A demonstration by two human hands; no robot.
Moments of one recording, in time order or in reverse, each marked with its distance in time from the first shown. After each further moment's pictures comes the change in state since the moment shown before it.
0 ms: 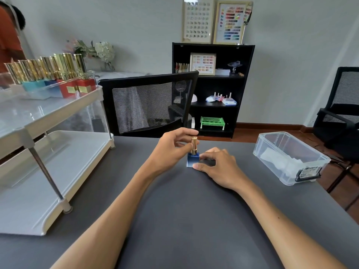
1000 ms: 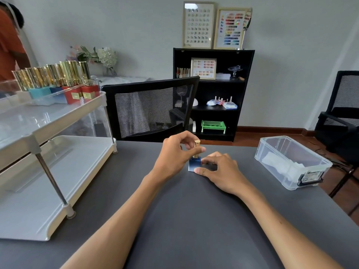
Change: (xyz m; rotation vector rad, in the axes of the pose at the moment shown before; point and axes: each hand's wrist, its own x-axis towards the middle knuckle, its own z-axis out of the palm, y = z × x) left_hand 0.008 -0.007 0.010 0.218 0.165 0.085; right_hand 0.001 0.000 0.000 -0.015 0.003 -0.008
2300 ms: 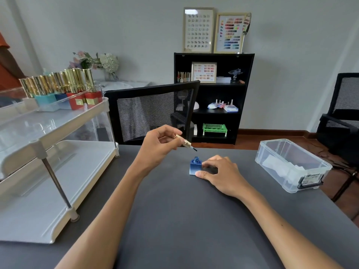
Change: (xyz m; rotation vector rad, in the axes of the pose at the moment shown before) left_hand 0.006 0.001 -0.050 -0.314 0.002 -0.108; right_hand 0.004 0.003 0.002 -0.023 -0.018 0.032
